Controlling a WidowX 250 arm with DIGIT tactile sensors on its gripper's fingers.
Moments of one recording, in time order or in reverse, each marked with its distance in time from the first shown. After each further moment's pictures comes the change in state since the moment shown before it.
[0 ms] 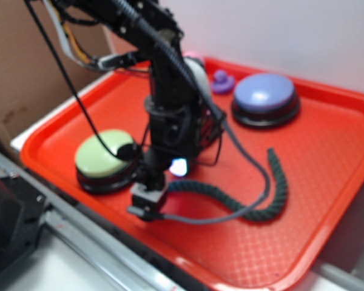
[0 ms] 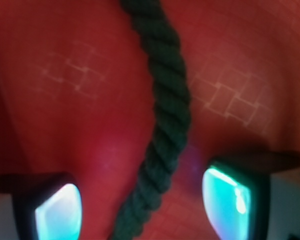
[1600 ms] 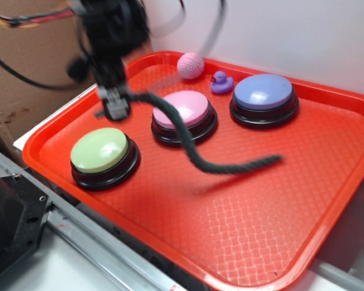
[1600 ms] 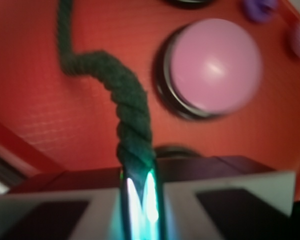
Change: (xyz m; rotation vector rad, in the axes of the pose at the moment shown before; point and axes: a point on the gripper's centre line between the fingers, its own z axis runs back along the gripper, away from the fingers) arm -0.067 0.005 0.128 0.089 -0.154 0.799
